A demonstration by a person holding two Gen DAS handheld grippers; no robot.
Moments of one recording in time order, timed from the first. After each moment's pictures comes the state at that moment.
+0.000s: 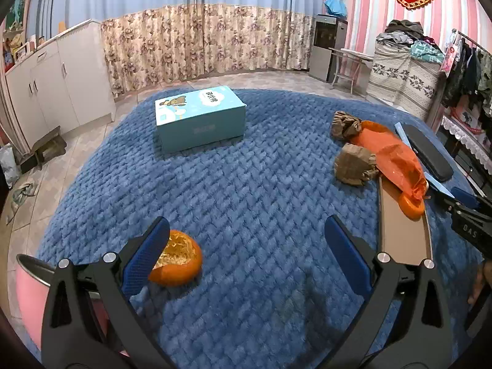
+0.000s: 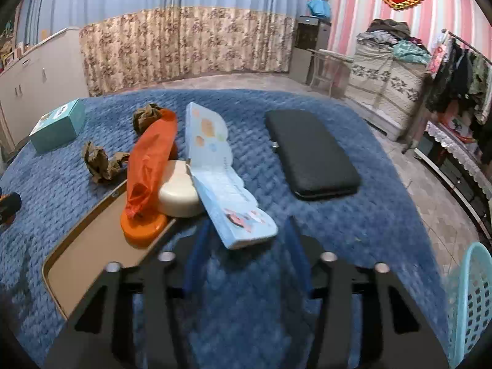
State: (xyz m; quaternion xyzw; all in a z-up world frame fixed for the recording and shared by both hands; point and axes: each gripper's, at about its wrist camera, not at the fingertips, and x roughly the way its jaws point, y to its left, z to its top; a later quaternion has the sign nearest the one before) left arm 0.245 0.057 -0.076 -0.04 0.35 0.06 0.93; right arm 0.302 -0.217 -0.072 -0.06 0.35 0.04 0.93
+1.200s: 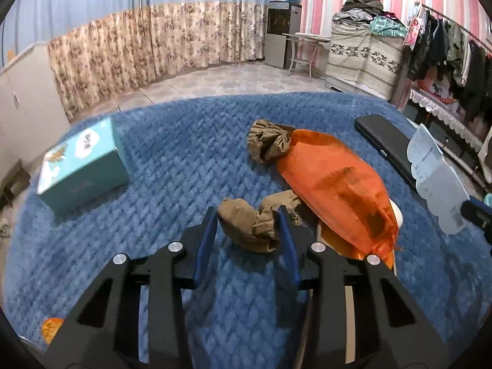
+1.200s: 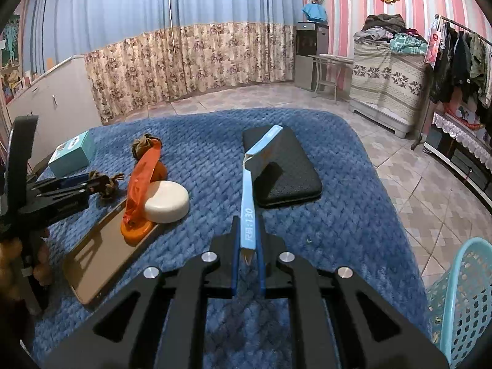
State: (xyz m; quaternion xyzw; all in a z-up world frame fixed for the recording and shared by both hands) left arm 0.335 -0.030 -0.076 0.01 0.36 -0.03 0.93; right arm 0.286 -0.275 -0.049 0.00 0.33 0.06 0.94
